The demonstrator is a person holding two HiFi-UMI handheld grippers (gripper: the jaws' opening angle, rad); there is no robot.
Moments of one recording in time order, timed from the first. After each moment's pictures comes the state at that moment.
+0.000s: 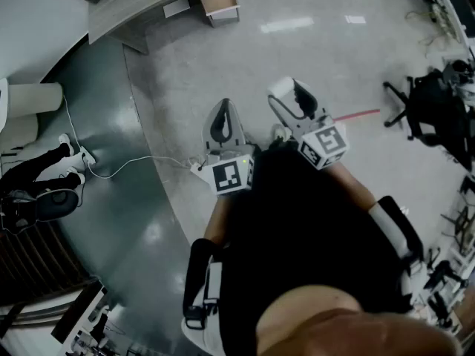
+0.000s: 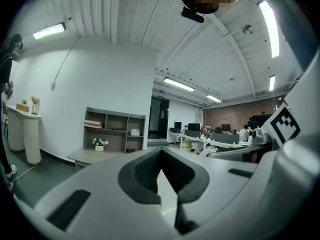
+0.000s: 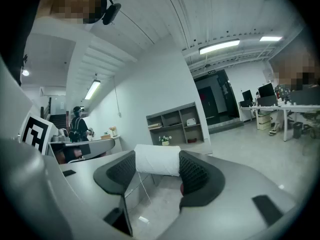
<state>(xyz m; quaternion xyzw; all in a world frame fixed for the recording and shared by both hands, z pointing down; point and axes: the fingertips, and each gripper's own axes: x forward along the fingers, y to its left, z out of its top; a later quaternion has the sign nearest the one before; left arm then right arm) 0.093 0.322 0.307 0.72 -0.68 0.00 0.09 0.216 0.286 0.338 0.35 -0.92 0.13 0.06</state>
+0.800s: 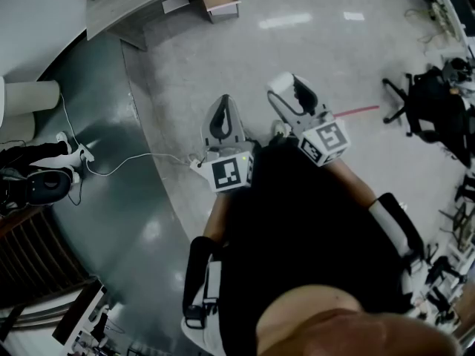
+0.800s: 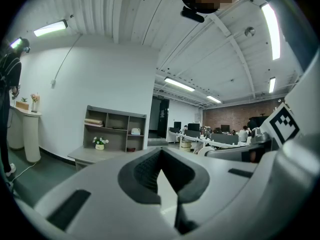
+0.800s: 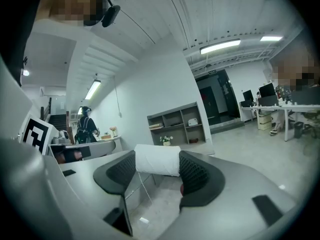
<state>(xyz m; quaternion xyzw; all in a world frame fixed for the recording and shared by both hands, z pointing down) 0.076 0.326 0.307 0.73 -0.68 0.00 0.10 0.195 0.290 0.332 0.35 -0.93 0.13 0.06</state>
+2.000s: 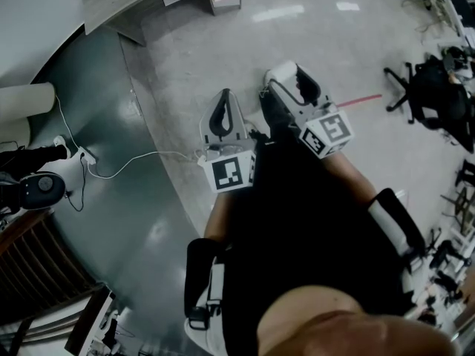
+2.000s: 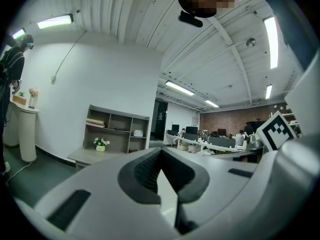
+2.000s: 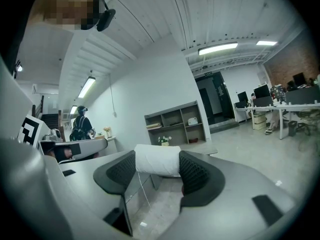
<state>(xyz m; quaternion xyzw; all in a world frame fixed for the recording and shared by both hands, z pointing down) -0.011 0.342 0.312 0.74 -0.66 -0.02 0.10 0.112 0.297 0.345 0.39 -0.91 0.13 0.05</state>
